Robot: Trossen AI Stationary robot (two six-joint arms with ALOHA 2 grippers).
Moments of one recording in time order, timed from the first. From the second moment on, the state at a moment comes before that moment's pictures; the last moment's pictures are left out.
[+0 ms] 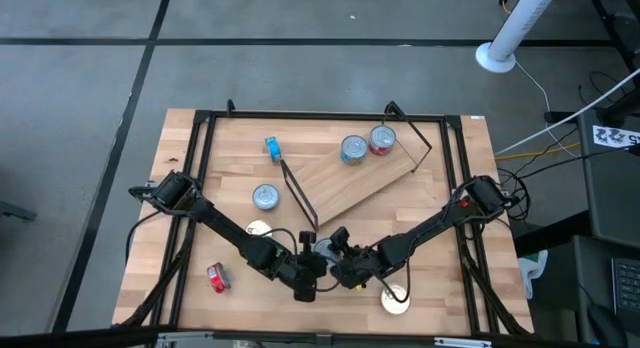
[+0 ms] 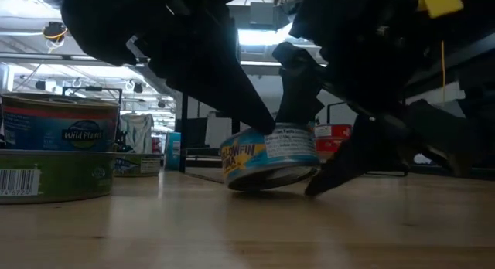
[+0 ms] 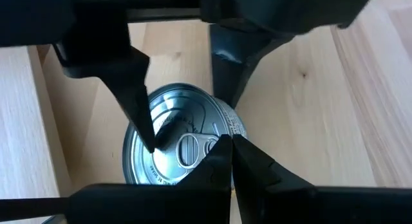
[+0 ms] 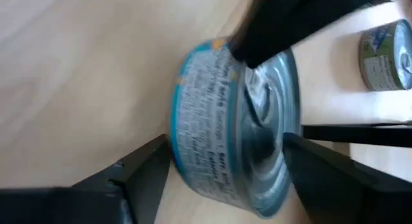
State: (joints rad) left arm -0.51 1.98 1.25 -0.16 -0.52 -0.26; right arm 0.50 1.98 1.19 -0.23 0.48 -0.34
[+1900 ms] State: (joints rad) left arm -0.52 1.69 1.31 -0.32 -0.53 -0.21; right arm 0.64 1.75 1.46 -1.28 0.75 0.04
